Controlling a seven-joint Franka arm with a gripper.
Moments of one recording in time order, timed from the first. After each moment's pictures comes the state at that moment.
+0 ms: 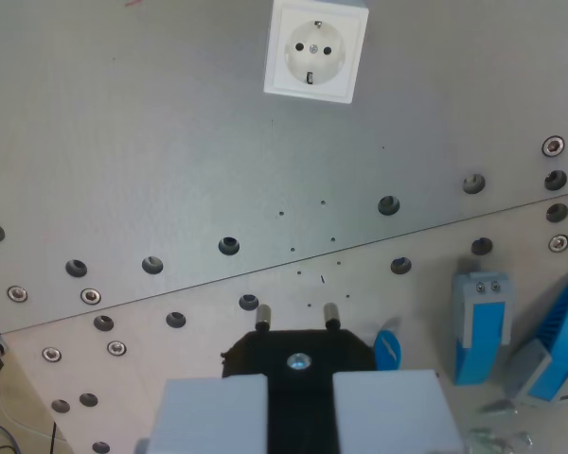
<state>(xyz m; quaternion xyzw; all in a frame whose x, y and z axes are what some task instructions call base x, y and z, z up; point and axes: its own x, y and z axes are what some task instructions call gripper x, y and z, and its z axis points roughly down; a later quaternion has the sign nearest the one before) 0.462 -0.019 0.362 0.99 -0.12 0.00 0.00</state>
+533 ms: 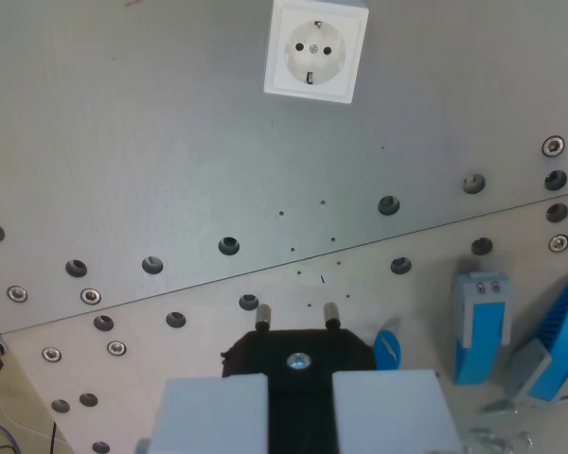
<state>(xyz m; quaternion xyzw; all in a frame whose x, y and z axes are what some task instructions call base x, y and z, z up) 0.462 -0.019 0.362 0.99 -0.12 0.00 0.00</state>
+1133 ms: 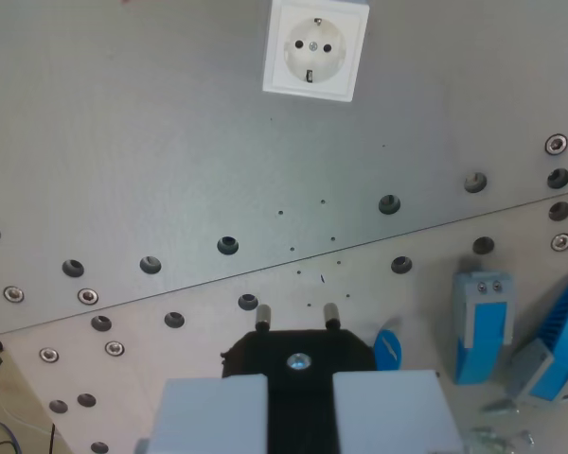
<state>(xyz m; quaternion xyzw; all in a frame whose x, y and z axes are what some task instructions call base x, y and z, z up) 0.462 -0.019 0.354 0.99 -0.12 -0.01 0.00</state>
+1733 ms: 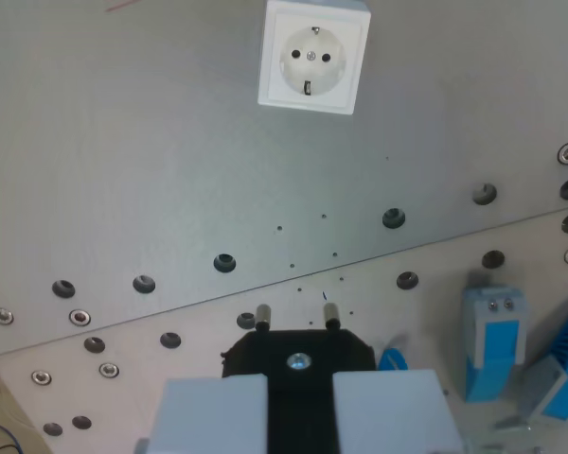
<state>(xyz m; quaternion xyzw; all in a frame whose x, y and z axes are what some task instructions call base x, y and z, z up) 0.468 -0.023 0.324 0.99 -0.13 -0.01 0.00</state>
